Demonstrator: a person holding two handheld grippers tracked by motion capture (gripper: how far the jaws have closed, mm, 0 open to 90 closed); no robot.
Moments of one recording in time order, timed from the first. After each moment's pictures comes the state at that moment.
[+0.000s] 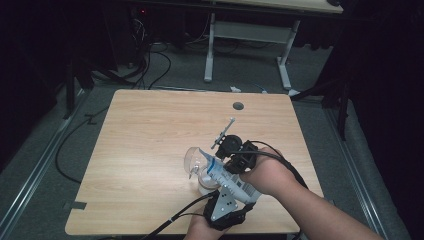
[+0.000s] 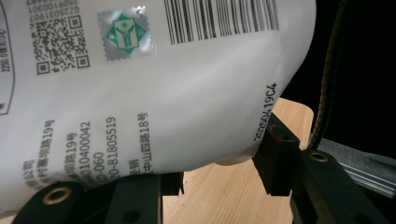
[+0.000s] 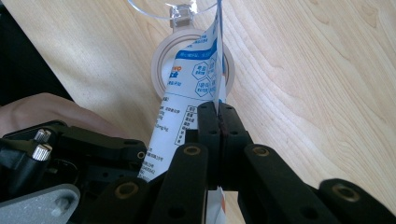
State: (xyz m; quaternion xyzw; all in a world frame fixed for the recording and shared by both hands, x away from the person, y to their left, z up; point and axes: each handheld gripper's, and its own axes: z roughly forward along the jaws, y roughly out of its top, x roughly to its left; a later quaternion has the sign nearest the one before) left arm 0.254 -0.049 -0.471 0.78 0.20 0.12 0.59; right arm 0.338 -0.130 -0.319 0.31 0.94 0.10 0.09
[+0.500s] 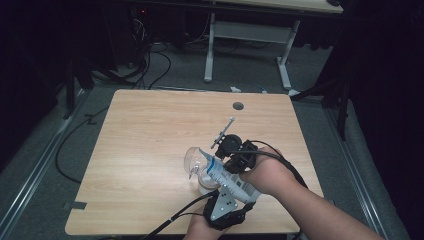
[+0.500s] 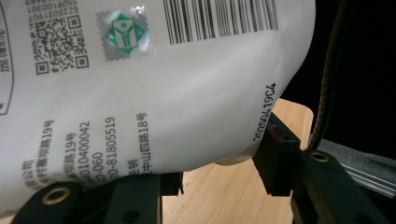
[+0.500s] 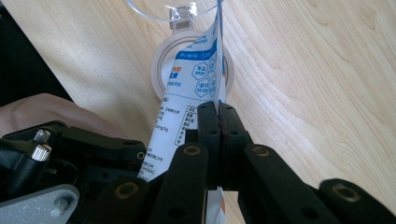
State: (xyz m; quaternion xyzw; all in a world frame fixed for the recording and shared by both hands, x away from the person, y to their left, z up) left arm 0.254 -0.049 -0.470 0.78 0.20 0.12 0.59; right arm 0.339 -0.130 -0.318 0.31 0.94 0.11 0.09
